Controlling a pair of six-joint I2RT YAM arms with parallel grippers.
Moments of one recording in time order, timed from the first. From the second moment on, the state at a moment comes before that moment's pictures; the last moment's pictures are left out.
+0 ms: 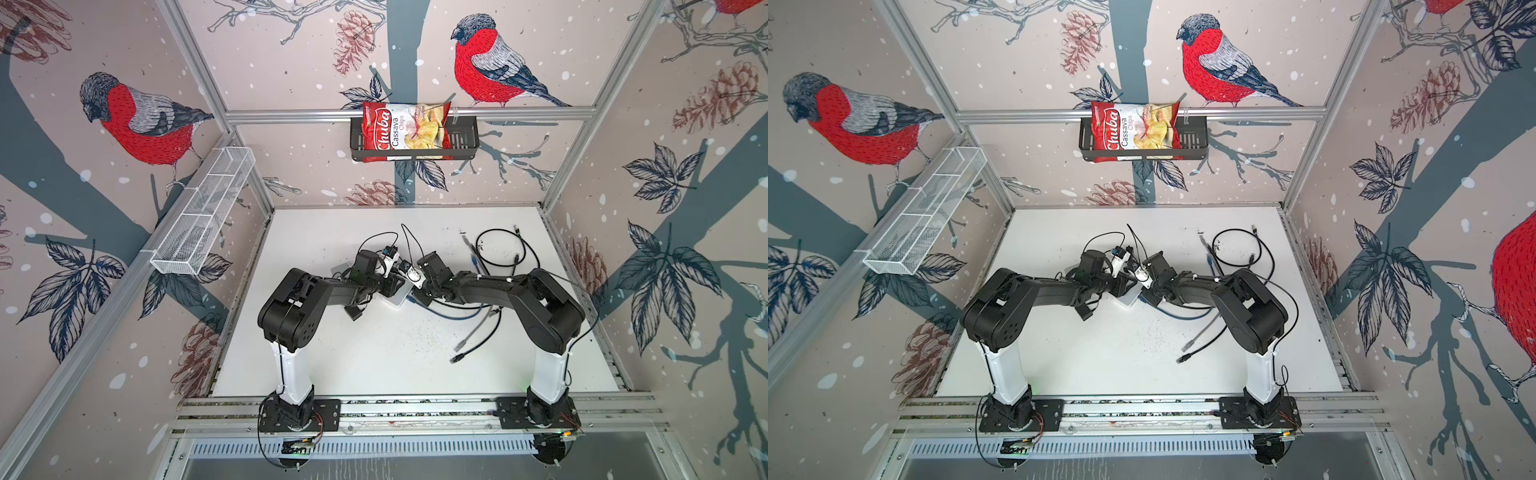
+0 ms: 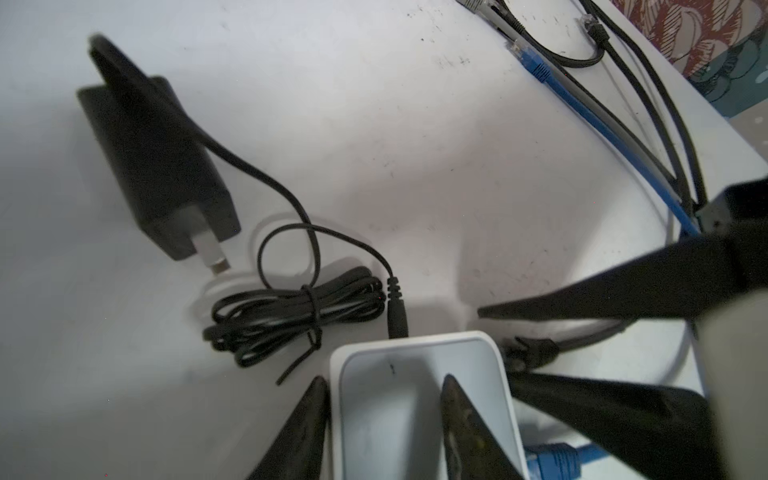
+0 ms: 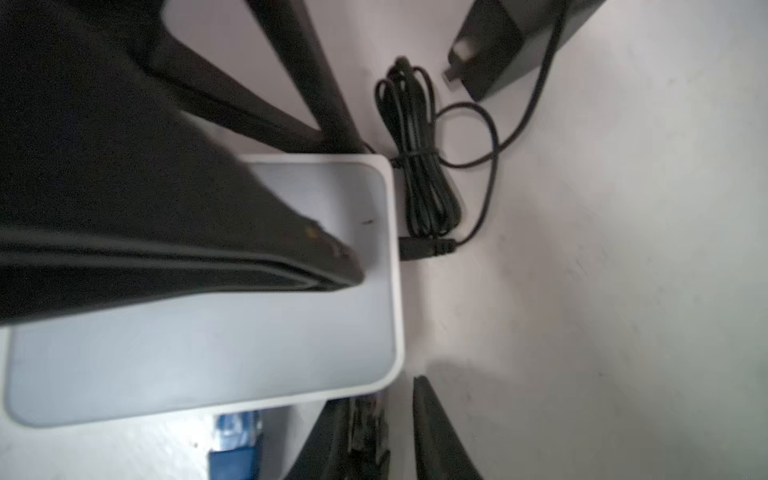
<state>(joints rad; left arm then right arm) -0.46 1.91 0.88 0.29 0.46 -0.08 0.75 1.91 1.09 -0.12 0.00 -0.32</state>
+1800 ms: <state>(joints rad) -0.44 1.87 0.86 0.17 0.56 -0.15 0.74 1.86 1.07 -0.25 0.04 -0.55</state>
